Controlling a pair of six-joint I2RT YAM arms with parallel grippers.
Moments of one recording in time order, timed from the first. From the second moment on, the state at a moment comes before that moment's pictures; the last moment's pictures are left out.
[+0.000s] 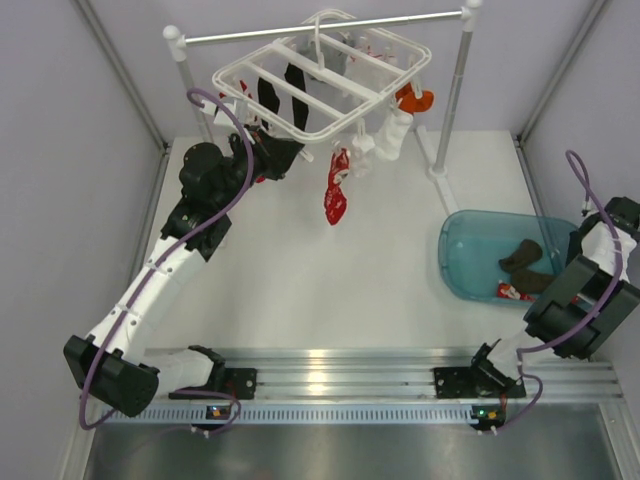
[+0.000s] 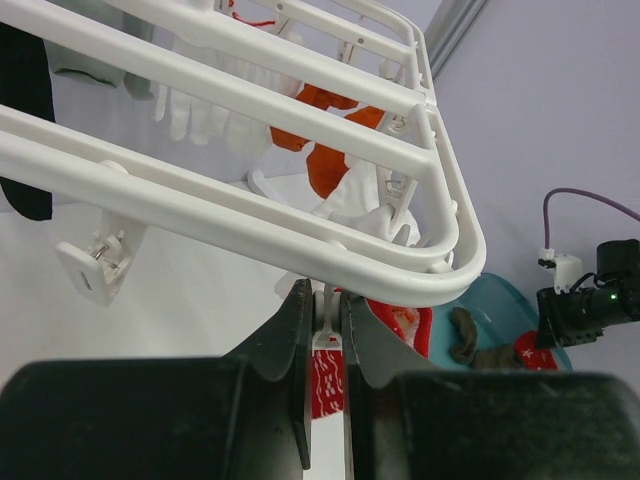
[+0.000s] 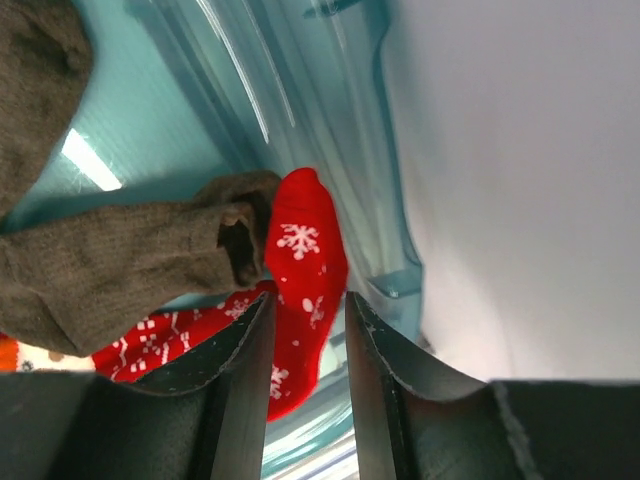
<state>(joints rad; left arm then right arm) -0.43 1.21 1.27 0.05 0.20 -0.47 -0.73 1.54 1.12 -0.69 0.16 -0.42</state>
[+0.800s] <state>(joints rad) -0.43 1.21 1.27 0.05 0.20 -0.47 -0.73 1.47 1.24 -0.69 0.01 -0.45</state>
